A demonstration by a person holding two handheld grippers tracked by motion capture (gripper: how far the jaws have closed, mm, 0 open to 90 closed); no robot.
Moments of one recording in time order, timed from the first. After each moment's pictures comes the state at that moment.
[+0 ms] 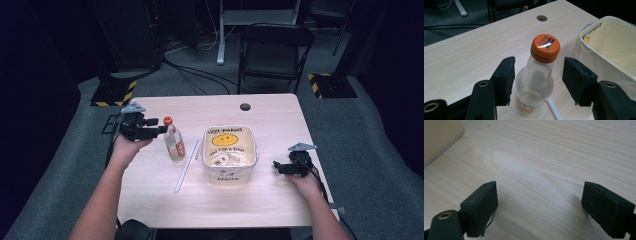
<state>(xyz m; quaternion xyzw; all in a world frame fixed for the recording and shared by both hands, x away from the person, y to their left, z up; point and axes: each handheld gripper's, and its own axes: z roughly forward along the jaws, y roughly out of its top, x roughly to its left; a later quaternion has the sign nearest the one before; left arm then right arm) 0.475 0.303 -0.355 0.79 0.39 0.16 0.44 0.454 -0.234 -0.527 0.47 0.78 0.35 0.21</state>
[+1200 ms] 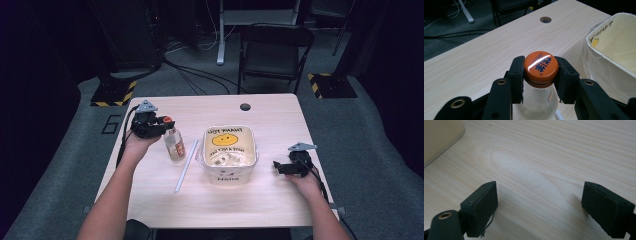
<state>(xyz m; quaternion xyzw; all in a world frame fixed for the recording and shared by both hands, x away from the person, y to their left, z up) 0.485 0.275 -0.358 0.80 0.37 0.20 0.42 0.455 -0.234 -0.527 0.47 0.78 0.35 0.21</state>
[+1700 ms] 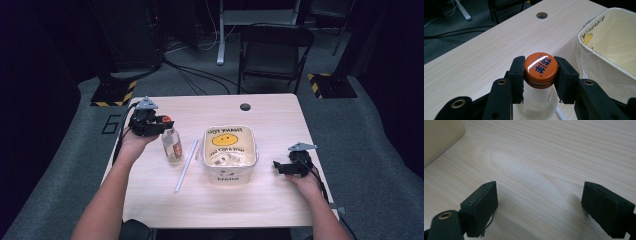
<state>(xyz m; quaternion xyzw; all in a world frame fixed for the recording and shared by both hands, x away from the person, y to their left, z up) 0.477 0.275 -0.336 0.82 0.36 0.19 0.40 0.455 -0.234 -0.527 0.47 0.78 0.35 0.20</state>
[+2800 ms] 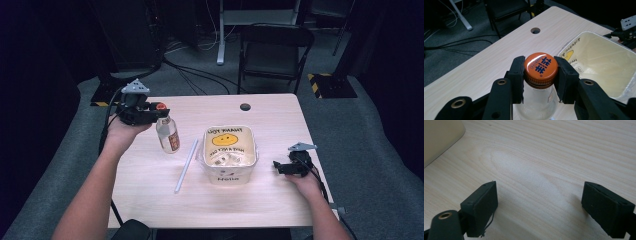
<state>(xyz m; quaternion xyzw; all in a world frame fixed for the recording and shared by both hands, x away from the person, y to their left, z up) 0.452 0.269 -0.258 0.82 0.33 0.20 0.41 0.455 -0.234 -0.527 0.47 0.78 0.35 0.20</state>
